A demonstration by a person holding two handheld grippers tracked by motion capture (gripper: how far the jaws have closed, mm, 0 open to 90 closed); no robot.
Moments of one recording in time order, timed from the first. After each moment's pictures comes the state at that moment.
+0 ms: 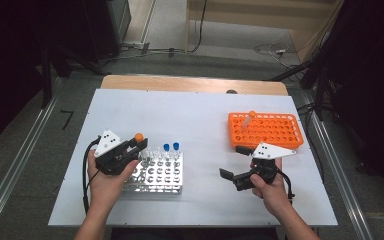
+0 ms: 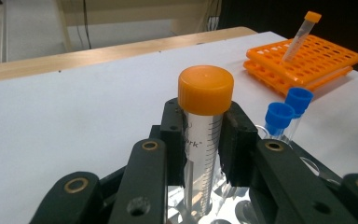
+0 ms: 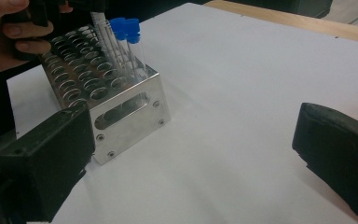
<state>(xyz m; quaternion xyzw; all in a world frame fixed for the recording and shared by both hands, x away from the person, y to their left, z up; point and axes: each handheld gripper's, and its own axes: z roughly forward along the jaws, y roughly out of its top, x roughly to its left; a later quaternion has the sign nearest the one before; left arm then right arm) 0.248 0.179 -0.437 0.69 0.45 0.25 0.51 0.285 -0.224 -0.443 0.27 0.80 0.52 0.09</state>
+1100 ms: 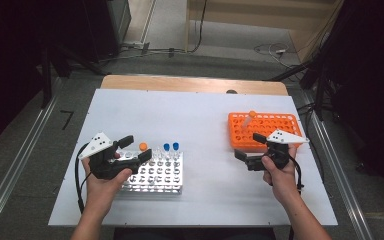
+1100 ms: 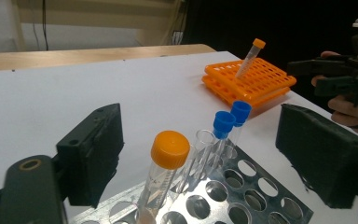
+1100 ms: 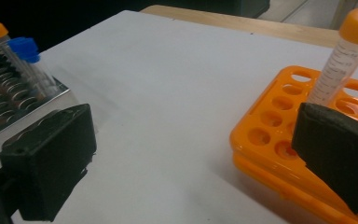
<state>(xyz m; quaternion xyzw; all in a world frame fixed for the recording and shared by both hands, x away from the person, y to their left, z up) 0.236 0.190 -0.430 0.67 0.43 0.18 0.58 0.324 -0.259 -0.442 0.35 0.78 0.51 0.14</state>
